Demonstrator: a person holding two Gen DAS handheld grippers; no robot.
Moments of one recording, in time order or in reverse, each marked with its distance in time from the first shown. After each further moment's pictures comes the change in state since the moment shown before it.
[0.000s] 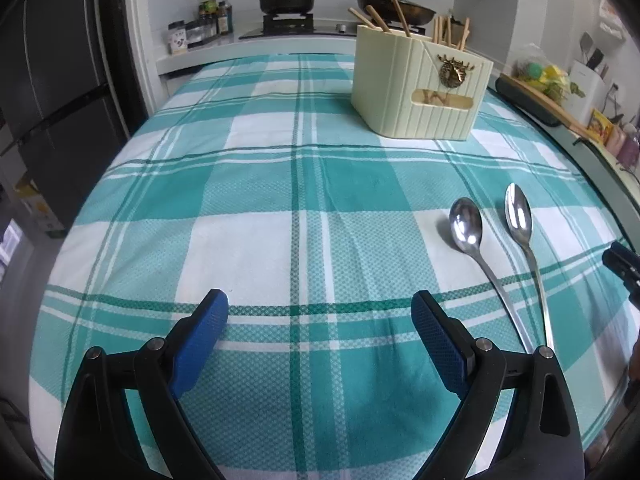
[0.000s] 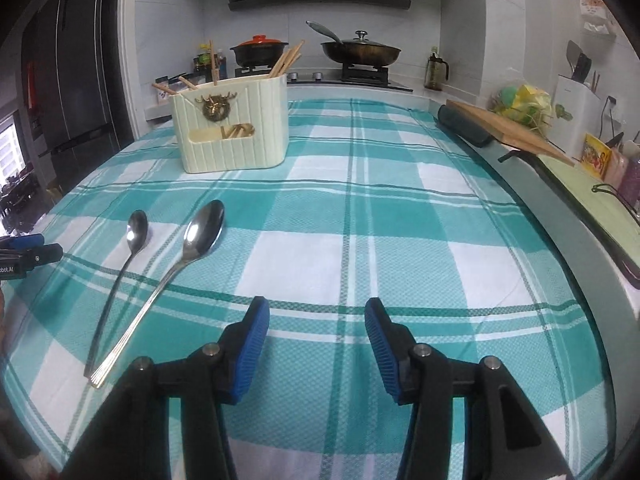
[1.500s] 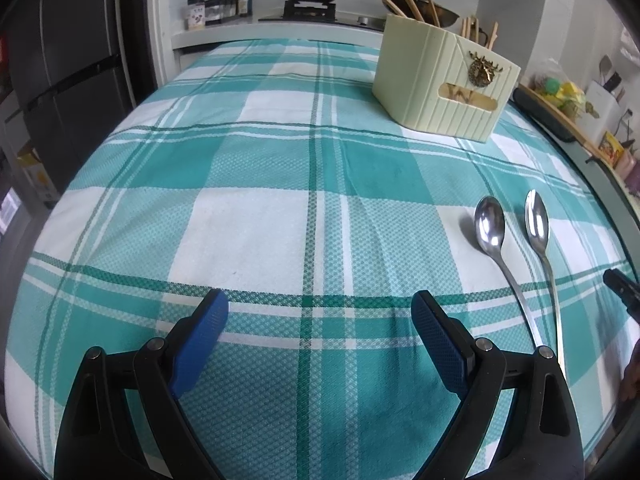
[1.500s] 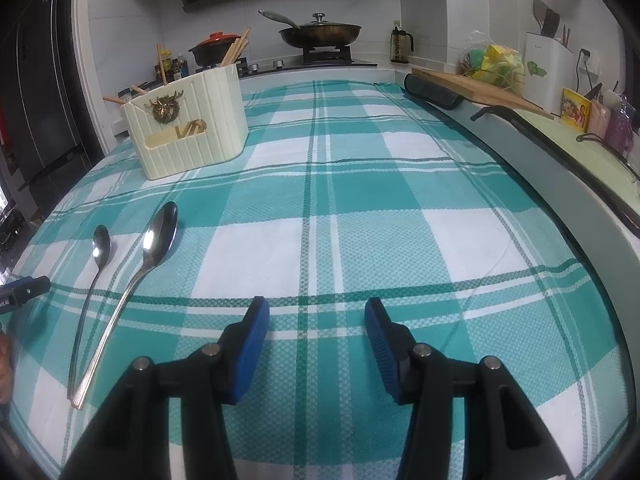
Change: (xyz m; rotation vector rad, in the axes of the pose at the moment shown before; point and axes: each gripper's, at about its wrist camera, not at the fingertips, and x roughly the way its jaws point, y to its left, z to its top) left arm 0.015 0.012 -0.007 -0.089 0.029 -0.013; right arm 0.019 -0.021 -0.007 0.133 0.050 -0.035
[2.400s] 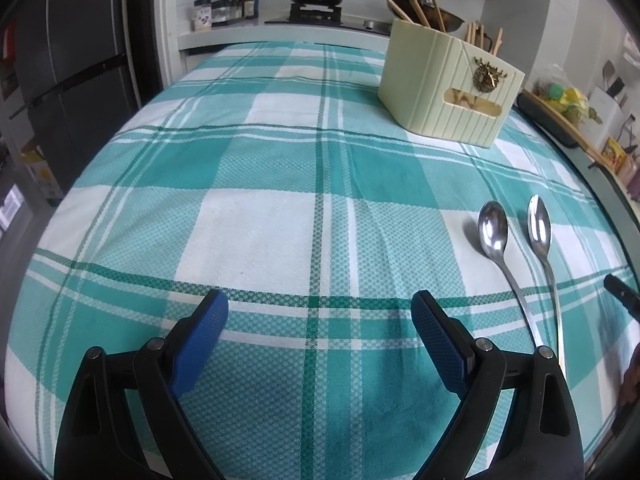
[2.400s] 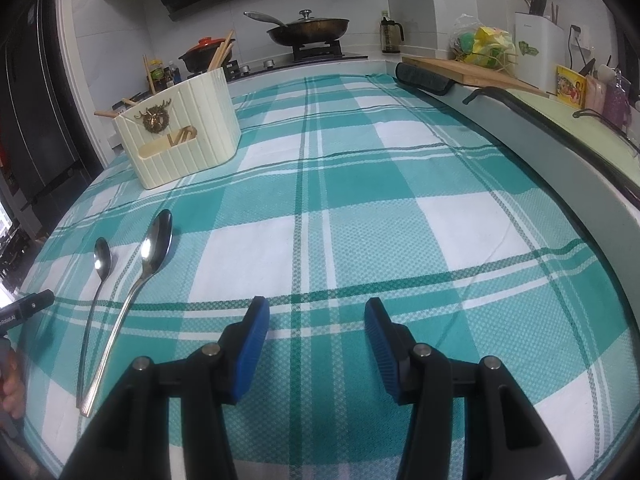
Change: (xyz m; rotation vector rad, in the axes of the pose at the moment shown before) left arm -0.002 0.002 -0.001 -0.010 -0.010 0.009; right arm 0.004 -0.013 -0.001 0.067 0.016 0.034
